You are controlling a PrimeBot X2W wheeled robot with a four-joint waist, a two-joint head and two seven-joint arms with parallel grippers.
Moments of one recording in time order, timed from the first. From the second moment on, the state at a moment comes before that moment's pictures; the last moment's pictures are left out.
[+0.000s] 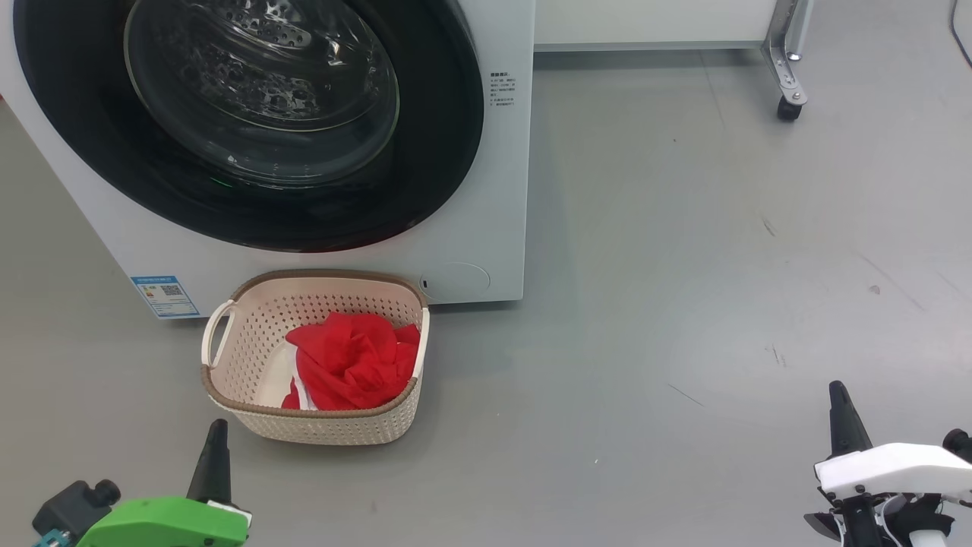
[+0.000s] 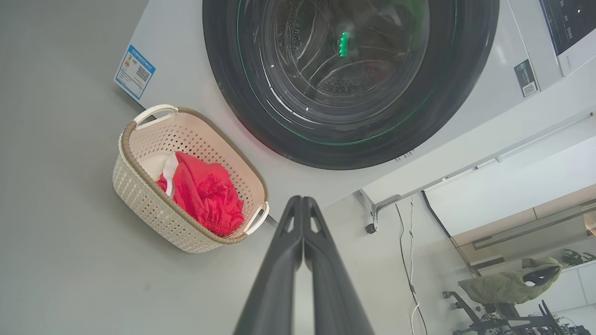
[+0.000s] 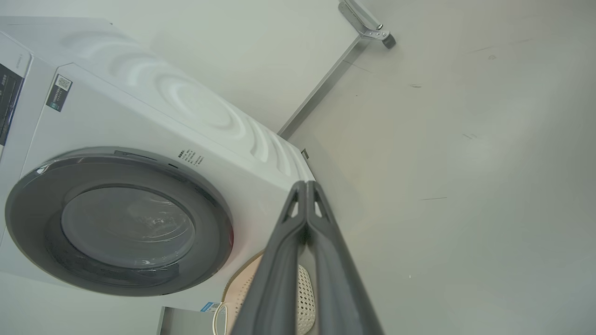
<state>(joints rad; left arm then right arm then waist) 0.01 0.04 -0.06 0.28 -1.12 -0.12 -0.07 0.06 -0.09 0.00 0.21 1.06 0.06 -0.07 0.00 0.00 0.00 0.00</state>
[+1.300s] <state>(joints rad) -0.04 0.05 0.03 0.28 -1.56 -0.12 0.06 -0.04 -0.06 -0.09 0.27 1.55 0.11 0.07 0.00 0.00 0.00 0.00</state>
